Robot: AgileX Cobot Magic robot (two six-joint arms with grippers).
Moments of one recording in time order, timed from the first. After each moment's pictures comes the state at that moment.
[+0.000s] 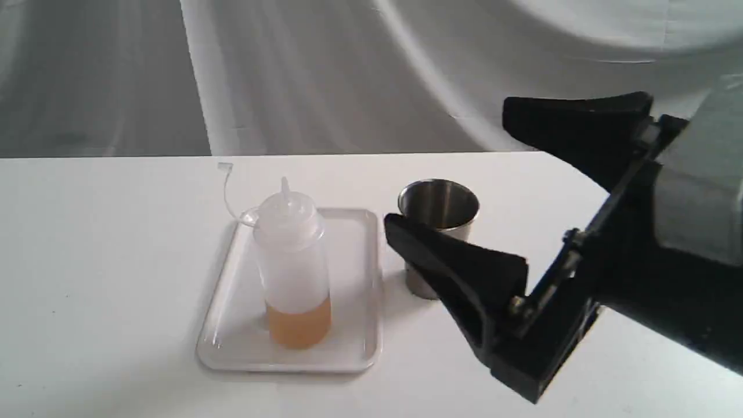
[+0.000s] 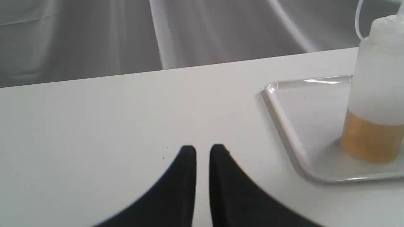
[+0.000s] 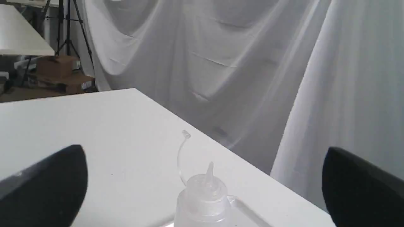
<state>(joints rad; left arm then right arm) -0.02 0.00 0.00 0.01 0.29 0.06 0.55 1.00 -0.53 -0.31 -0.39 0.10</state>
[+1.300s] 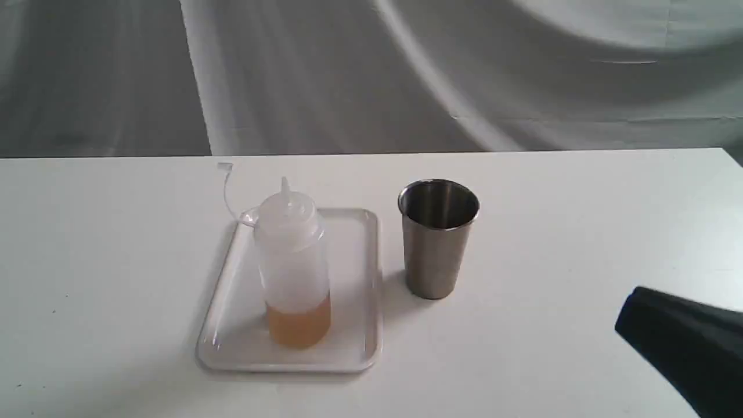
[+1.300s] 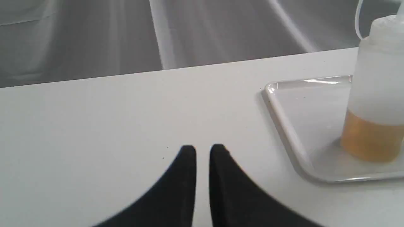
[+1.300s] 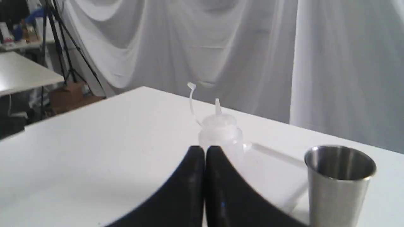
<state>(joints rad) -0.02 0.00 0.00 0.01 0.29 0.06 0.55 0.53 -0.24 -0.36 -0.16 0.41</state>
